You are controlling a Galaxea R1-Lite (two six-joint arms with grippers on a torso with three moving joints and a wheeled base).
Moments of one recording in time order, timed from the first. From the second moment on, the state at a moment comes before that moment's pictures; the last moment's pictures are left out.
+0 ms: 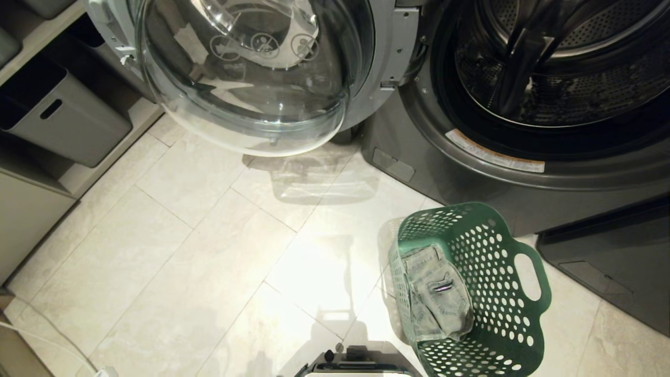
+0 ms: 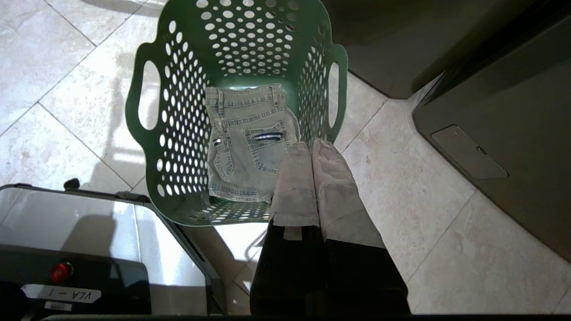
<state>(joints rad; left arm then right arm) 0.00 0.00 -0.01 0.04 -0.01 0.03 0.00 0.00 0.00 0.00 0.05 -0.12</state>
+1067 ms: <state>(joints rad) 0.00 0.00 -0.01 0.04 -0.01 0.02 0.00 0.00 -0.02 0.00 0.03 -0.08</state>
